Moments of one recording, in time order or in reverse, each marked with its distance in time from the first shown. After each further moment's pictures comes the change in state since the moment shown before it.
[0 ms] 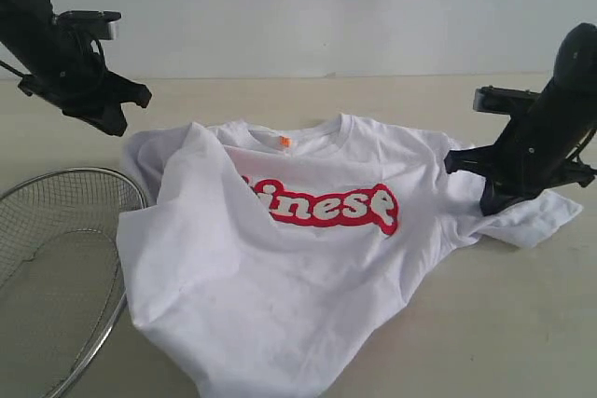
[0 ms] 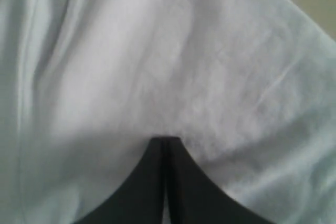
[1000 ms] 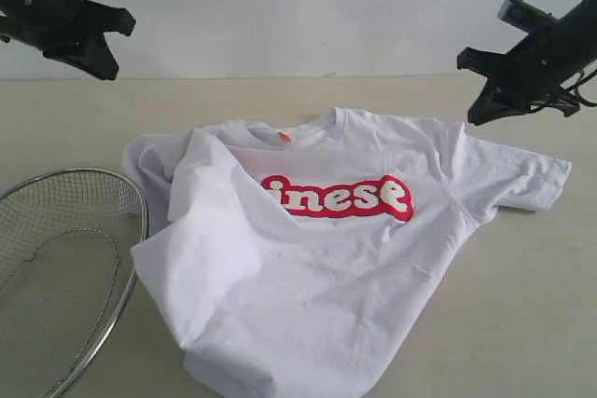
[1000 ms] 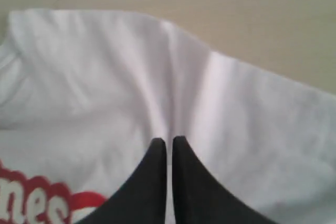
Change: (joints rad) left arm 0.015 -0.142 -0.083 -0.130 0.164 0.009; right arm -0.122 0.120 -0.418 0.364 0.218 -0.177
